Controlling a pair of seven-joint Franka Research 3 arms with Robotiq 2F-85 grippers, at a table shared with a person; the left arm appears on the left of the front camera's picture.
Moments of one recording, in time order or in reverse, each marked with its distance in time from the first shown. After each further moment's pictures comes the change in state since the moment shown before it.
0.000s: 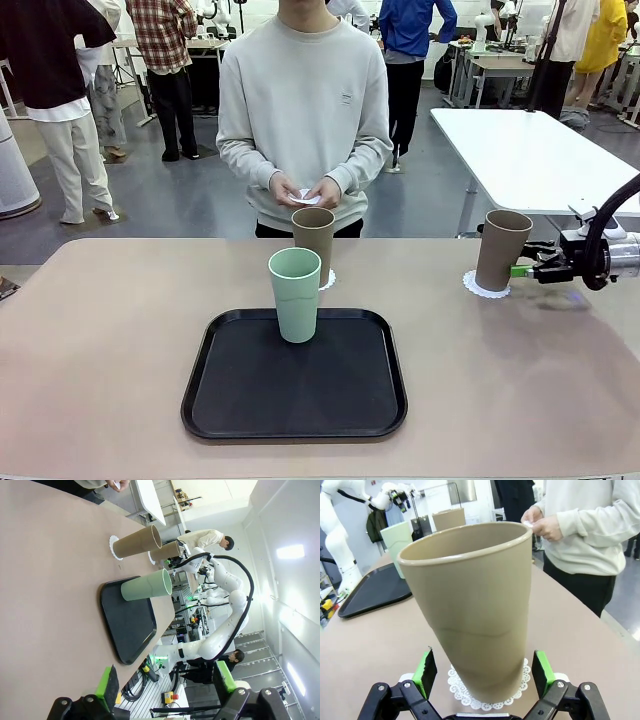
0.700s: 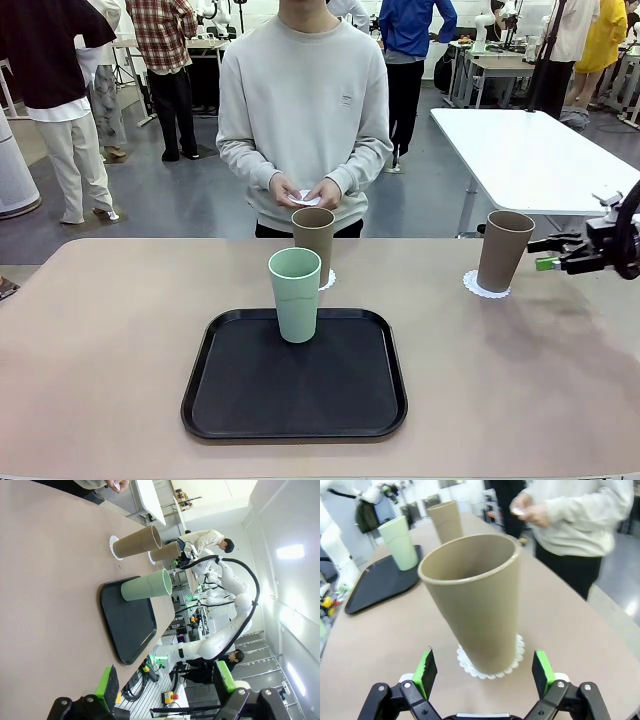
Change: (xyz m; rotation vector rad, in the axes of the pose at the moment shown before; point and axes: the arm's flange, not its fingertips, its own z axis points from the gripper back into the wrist) left arm 0.000 0.000 0.000 0.000 0.000 0.000; right arm 0.042 0.019 0.054 -0.094 0.129 -0.043
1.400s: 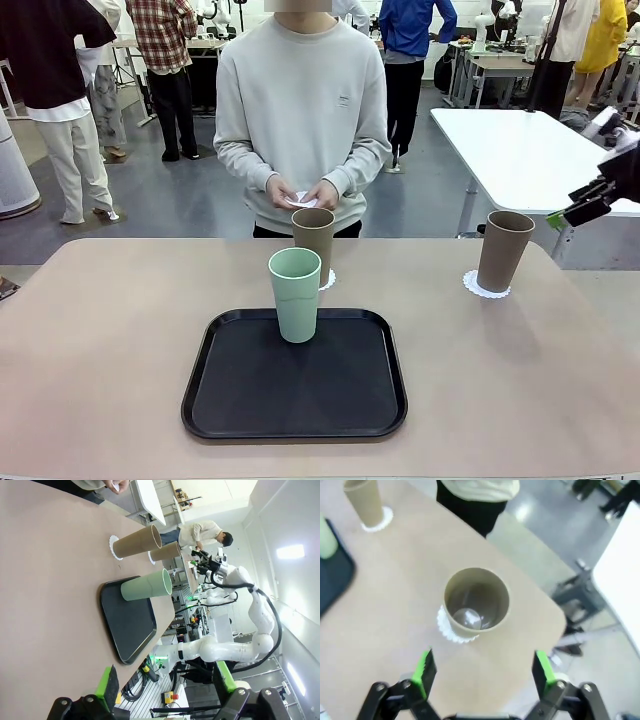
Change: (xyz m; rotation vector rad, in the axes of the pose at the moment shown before) left arm 0.000 0.000 0.000 0.000 0.001 -0.001; right arm 0.177 0.162 -0.012 -0.633 0.522 -0.003
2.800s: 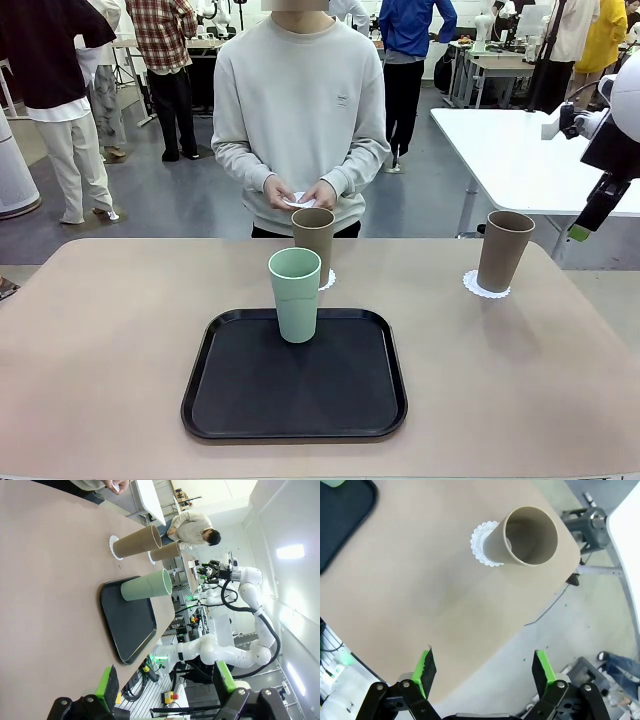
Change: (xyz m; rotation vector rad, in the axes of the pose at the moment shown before) left arm 0.000 0.000 0.000 0.000 0.000 0.000; right arm 0.053 0.069 0.054 -0.020 0.447 0.097
